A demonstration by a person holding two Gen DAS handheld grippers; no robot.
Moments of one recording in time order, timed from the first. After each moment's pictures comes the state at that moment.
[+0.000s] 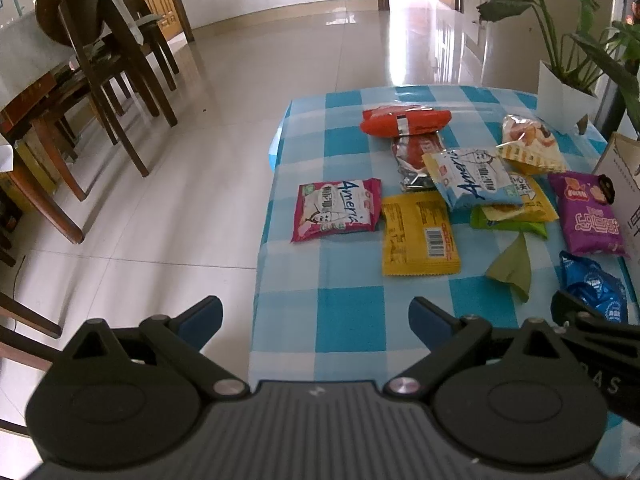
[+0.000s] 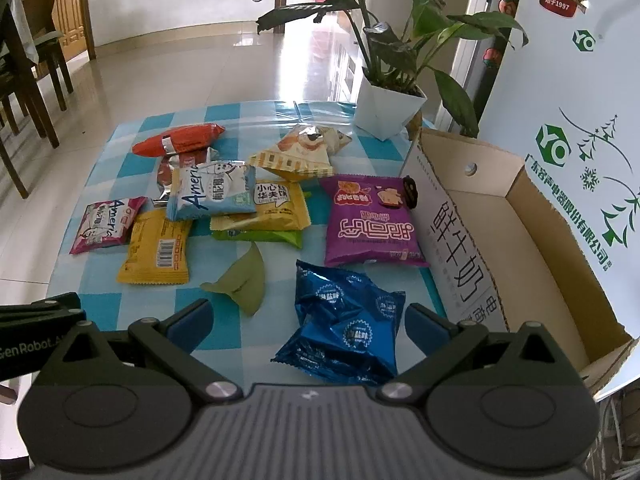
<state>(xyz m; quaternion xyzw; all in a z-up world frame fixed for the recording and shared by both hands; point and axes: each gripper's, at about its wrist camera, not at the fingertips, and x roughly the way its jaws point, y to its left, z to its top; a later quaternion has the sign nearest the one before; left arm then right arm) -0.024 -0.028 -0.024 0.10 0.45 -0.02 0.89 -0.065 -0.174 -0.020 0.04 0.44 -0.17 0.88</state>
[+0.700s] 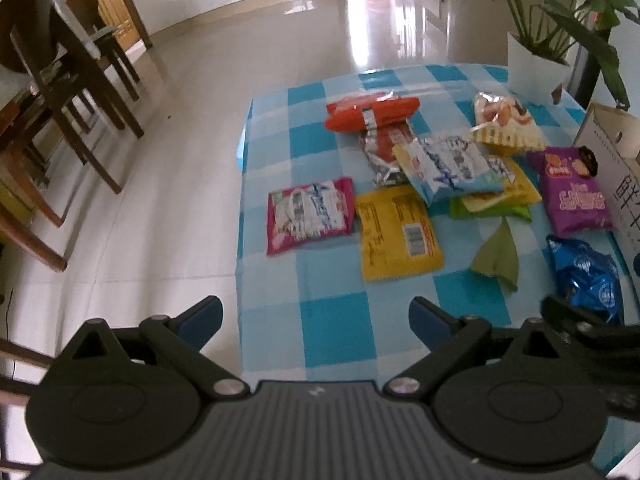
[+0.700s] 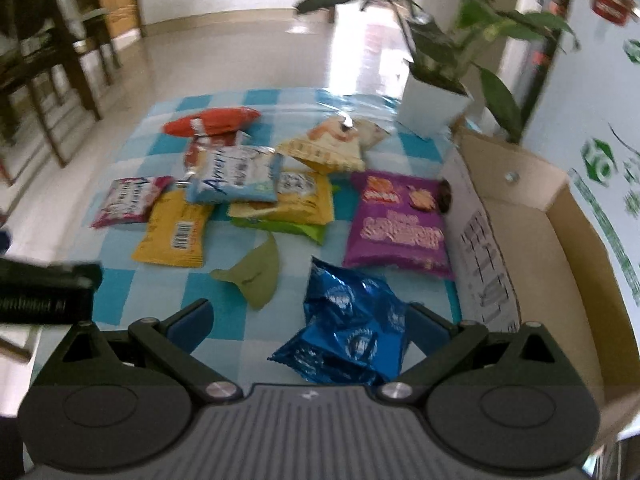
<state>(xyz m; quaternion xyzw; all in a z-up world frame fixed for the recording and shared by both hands) -0.001 -0.039 -0.022 0.15 0.46 -0.08 0.87 -0.058 -0.193 -0.023 0.02 0.45 -0.08 0.89</state>
